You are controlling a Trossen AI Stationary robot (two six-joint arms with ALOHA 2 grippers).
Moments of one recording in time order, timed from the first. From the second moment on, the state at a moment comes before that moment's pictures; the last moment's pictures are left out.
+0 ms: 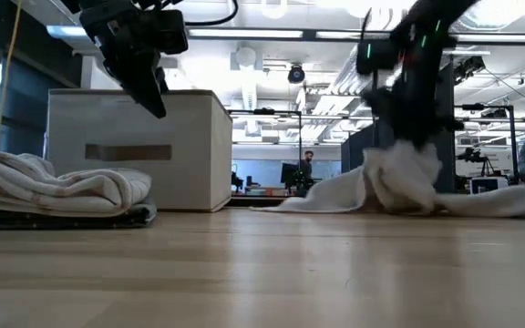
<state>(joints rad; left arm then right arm) 0.06 1.26 0.91 -0.66 0.07 -0.08 -0.43 1.36 1.00 -0.95 -0.16 0.76</state>
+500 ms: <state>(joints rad) 0.07 1.26 0.91 -0.62 0.07 0.04 0.34 1.15 1.54 -1.02 0.39 1.29</state>
